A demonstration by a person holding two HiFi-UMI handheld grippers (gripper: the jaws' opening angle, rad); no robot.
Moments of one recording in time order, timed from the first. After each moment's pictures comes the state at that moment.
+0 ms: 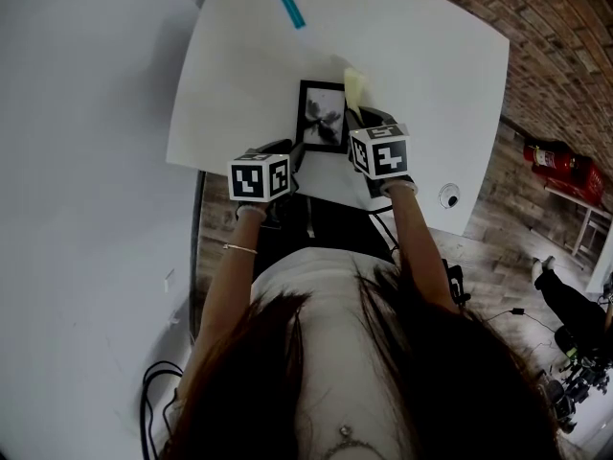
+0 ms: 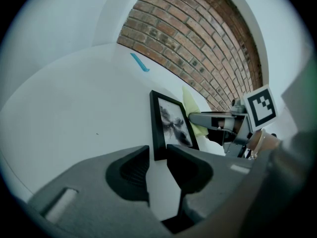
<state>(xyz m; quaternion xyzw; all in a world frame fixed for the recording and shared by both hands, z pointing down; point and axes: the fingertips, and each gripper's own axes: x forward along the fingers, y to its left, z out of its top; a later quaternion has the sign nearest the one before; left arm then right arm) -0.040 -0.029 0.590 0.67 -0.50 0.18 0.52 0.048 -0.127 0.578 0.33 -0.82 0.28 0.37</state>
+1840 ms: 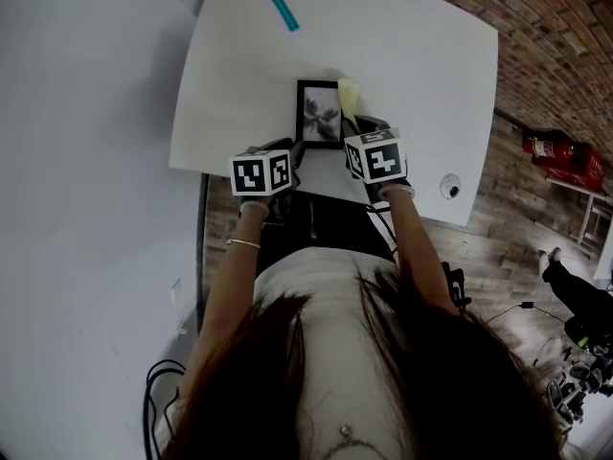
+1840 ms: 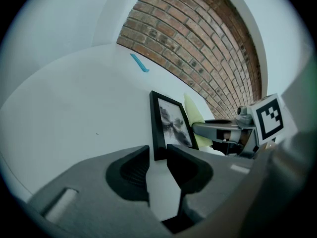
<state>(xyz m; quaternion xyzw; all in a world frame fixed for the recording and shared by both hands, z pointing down) -0.038 -0.030 0.588 0.68 -0.49 0.18 0.51 0.055 -0.099 0.580 0.34 -0.81 0.28 0.39</state>
